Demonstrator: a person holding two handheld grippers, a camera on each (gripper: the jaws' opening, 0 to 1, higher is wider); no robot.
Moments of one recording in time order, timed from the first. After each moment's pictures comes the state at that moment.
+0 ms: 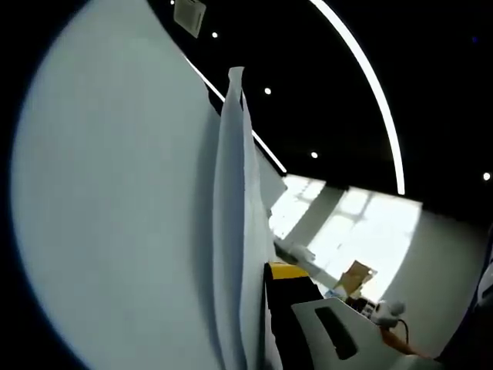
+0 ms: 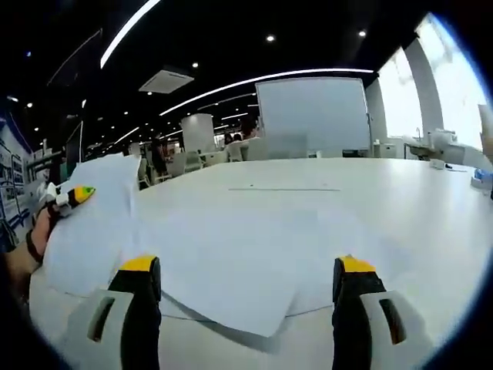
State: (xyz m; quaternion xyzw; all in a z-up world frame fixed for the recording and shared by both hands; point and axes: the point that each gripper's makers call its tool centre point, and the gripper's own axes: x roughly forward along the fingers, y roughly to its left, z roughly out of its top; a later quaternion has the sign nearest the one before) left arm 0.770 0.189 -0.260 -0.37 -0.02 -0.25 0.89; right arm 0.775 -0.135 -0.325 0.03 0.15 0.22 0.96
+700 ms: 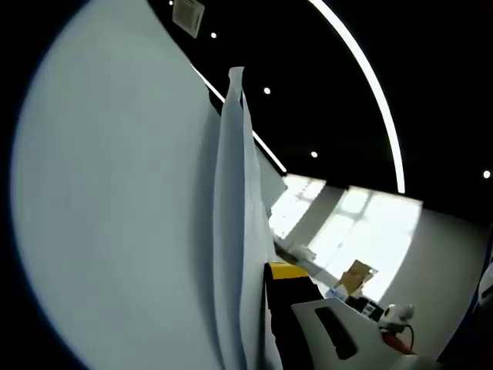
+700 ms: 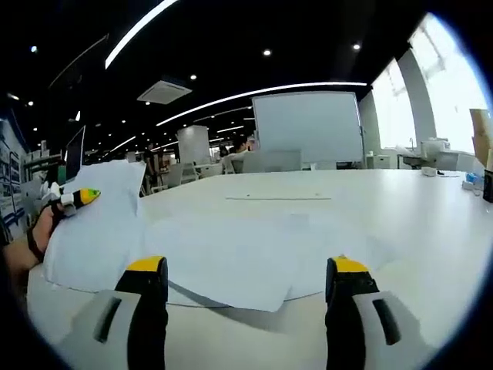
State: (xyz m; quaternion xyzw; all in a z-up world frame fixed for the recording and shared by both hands) left arm 0.769 0.188 -0.259 -0.36 -0.02 -0.25 0.90; right arm 0.753 -0.135 -0.316 0.03 0.11 0.21 0.97
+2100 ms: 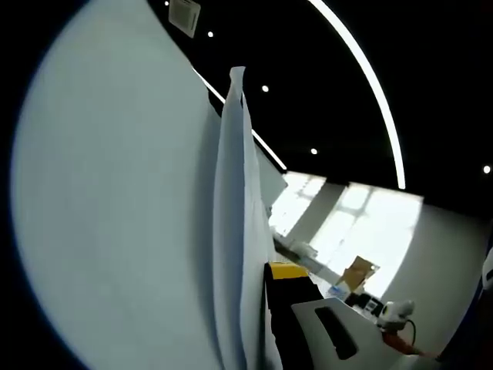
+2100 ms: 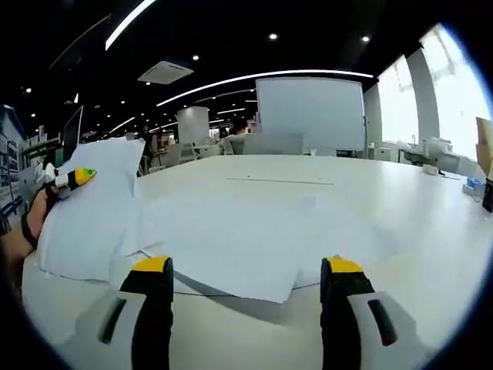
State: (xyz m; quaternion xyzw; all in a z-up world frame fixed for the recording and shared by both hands) left arm 0.769 0.184 -0.262 -0.35 -0.01 -0.25 0.90; right arm 0.761 -0.138 -0.337 0.00 0.16 0.21 0.97
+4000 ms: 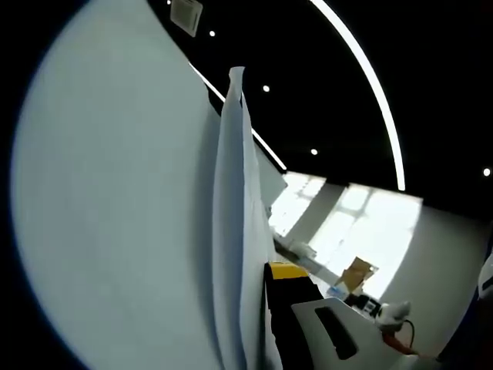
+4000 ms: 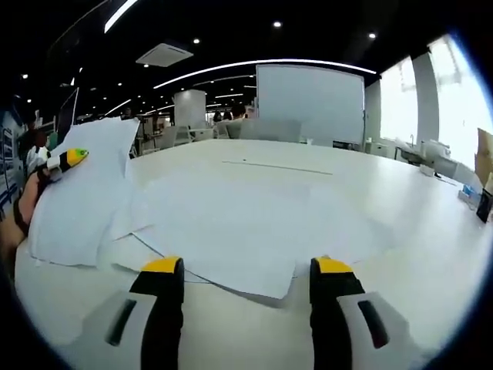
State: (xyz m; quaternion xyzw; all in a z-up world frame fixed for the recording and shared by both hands) left arm 0.768 0.186 -0.261 -0.36 -0.01 -0.26 0.90; right arm 0.755 -0.138 -0.350 -0.04 0.19 0.19 0.96
